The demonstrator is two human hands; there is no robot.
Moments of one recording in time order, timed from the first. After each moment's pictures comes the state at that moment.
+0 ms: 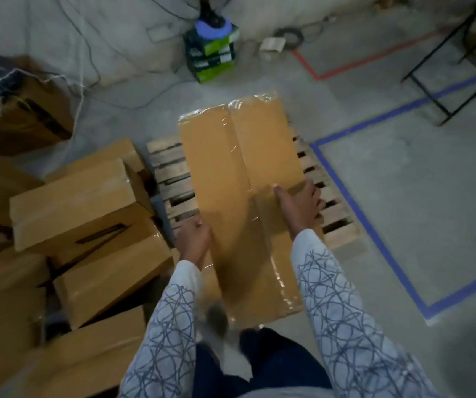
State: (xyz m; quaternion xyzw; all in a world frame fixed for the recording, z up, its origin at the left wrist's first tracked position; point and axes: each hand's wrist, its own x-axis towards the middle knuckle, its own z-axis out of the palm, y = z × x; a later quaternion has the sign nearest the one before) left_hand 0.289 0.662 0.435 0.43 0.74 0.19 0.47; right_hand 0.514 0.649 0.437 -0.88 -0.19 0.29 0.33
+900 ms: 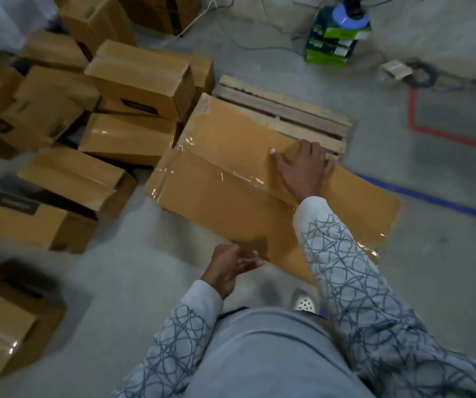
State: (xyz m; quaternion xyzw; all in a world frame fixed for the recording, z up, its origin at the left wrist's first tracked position) left_hand 0.663 0.366 0.470 -0.07 0.62 0.45 0.64; right_hand 0.756 0.585 0.483 -0.67 -0.71 0.16 0.17
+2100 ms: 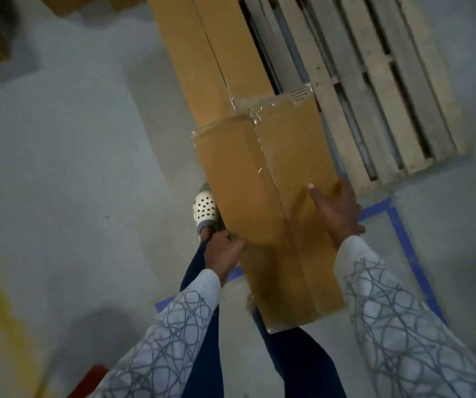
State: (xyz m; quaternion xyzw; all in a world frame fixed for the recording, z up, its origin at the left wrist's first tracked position) left_hand 1.012 0.540 0.180 -0.27 0.75 0.41 0.45; right_hand 1.025 0.772 0.175 -0.56 -0.74 0.33 -0.18
